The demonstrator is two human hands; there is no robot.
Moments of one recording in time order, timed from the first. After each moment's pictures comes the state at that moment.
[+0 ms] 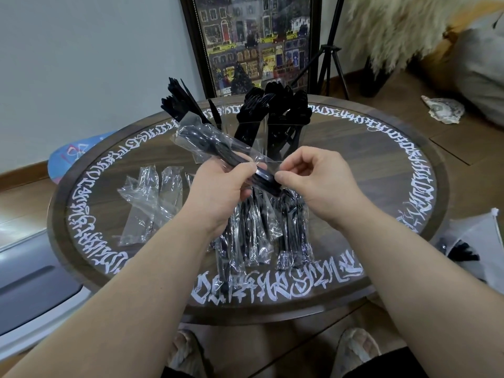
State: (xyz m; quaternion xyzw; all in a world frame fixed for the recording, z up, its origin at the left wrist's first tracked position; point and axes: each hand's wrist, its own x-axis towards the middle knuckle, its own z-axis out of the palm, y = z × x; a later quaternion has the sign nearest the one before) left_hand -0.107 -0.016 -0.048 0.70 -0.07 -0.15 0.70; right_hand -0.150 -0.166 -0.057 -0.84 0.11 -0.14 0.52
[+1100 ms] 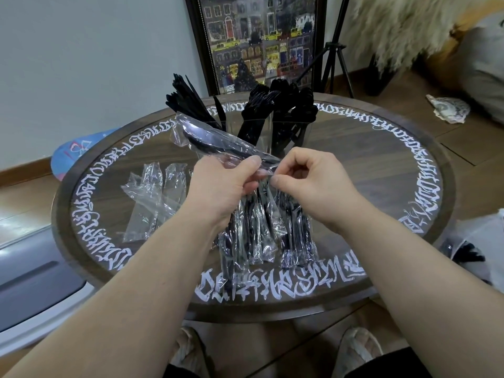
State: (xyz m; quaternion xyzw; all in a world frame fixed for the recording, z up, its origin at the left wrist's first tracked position) left_hand -0.103 -0.016 -0.047 0.68 0.00 -0.13 0.72; right_hand -0.151 -0.153 -0.057 -0.83 0.06 -0.12 0.54
